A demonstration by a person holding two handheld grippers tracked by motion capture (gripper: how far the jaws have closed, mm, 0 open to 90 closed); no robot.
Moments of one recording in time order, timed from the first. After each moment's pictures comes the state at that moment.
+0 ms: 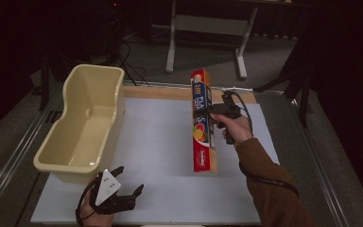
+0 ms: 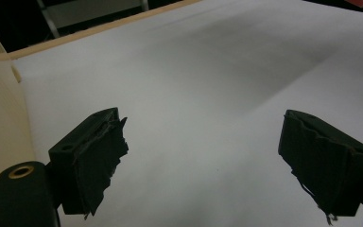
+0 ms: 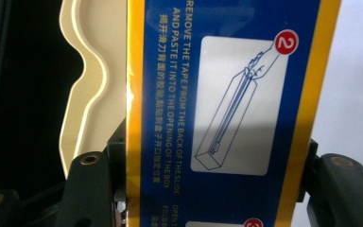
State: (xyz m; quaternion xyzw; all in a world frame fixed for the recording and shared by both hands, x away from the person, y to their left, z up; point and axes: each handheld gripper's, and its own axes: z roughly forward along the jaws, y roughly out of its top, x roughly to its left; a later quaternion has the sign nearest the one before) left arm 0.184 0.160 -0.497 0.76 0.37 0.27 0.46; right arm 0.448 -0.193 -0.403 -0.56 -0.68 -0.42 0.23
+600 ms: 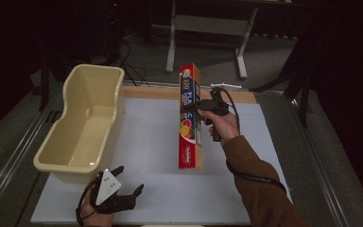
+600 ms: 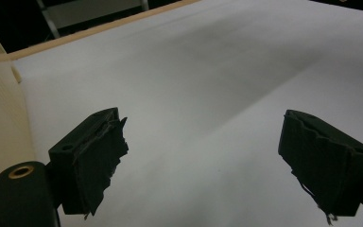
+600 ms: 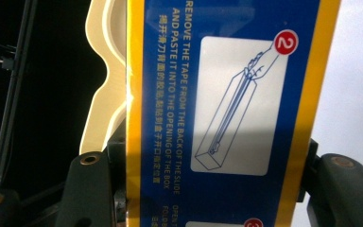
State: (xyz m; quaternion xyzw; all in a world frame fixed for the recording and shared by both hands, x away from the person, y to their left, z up) left arm 0.185 0.159 -0.498 0.76 0.37 0.27 0.46; right arm 0.446 -0.155 -0.393 -0.55 -0.67 -0.44 0.24
